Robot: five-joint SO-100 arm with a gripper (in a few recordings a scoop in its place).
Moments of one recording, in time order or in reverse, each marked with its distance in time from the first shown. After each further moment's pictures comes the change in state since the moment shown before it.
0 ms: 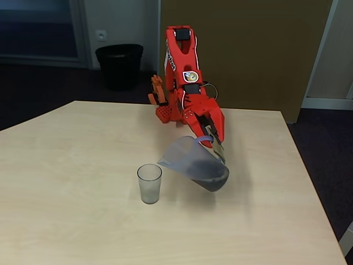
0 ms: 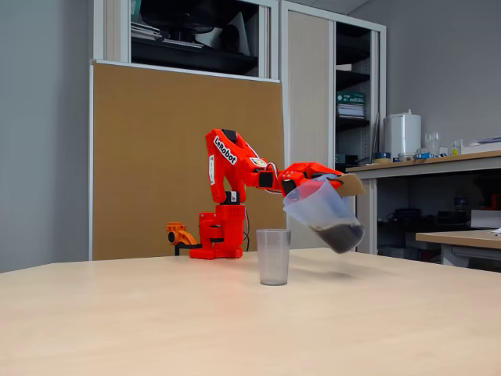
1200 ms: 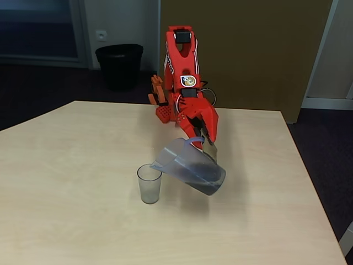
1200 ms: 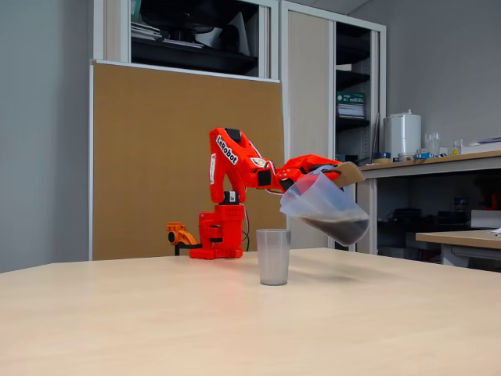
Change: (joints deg) arm 3.7 -7.3 -6.1 -5.7 10.5
